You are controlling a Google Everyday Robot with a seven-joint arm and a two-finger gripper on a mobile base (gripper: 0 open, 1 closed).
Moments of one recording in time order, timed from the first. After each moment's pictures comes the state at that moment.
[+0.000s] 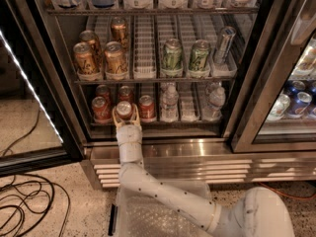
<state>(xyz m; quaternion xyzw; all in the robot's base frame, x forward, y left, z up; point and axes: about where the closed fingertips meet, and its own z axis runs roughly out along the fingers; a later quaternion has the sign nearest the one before) 0.733 0.091 0.643 -0.05 0.57 0.00 0.82</state>
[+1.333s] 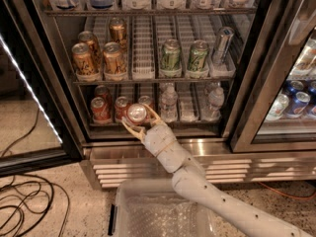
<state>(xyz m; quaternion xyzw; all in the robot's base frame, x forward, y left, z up) 0.617 0.039 0.750 -0.26 0.49 0.14 0.82</state>
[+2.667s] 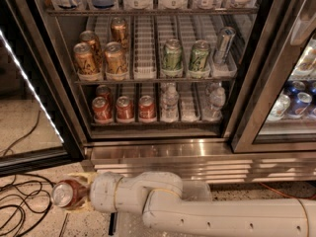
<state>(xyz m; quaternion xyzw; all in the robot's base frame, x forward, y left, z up) 0.400 0.226 0.691 -0.62 0.43 0.23 0.61</state>
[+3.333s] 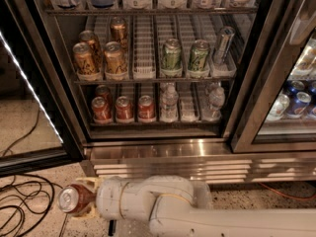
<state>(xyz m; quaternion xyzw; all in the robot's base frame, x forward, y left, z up) 0.385 0.202 0.697 -0.63 0.48 0.22 0.58</state>
